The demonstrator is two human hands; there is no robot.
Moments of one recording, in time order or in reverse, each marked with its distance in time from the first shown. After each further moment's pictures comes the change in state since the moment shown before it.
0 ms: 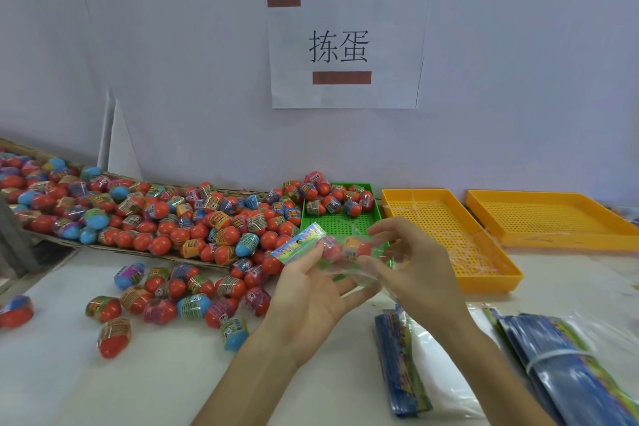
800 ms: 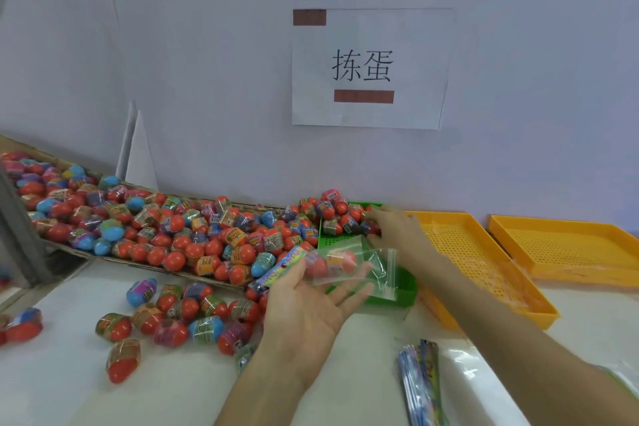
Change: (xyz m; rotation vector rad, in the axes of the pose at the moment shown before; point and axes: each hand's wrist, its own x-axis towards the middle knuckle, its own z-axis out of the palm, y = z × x) left_hand -0.003 0.023 -0.004 -0.223 0.174 0.160; right_hand 0.138 0.068 0.052 -0.810 -0.333 -0.041
